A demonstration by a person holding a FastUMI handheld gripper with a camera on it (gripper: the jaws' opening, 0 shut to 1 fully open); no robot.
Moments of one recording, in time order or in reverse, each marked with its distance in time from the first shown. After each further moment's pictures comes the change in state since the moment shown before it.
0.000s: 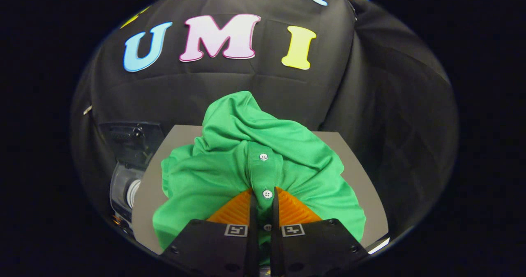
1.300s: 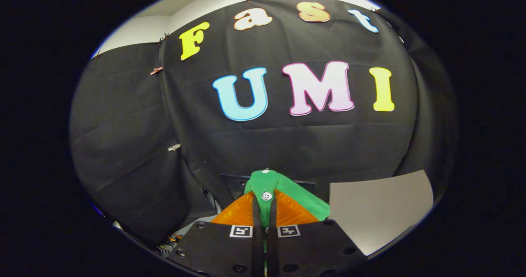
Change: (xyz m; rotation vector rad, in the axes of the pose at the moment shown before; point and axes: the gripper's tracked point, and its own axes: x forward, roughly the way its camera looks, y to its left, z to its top) arm -0.172 0.309 0.074 -0.001 -0.191 0.581
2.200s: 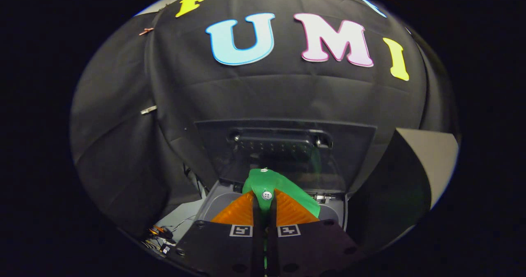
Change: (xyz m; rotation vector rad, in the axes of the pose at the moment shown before) arm 0.191 -0.009 -0.193 -0.017 0.149 -0.168
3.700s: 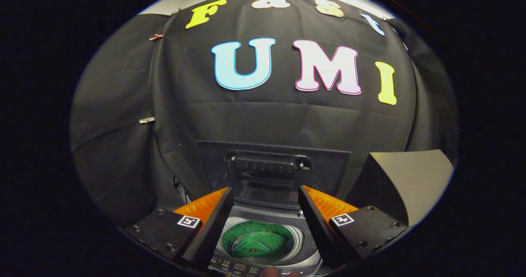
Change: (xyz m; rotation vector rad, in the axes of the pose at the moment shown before) arm -0.082 0.007 0.056 -0.081 -0.235 -0.027
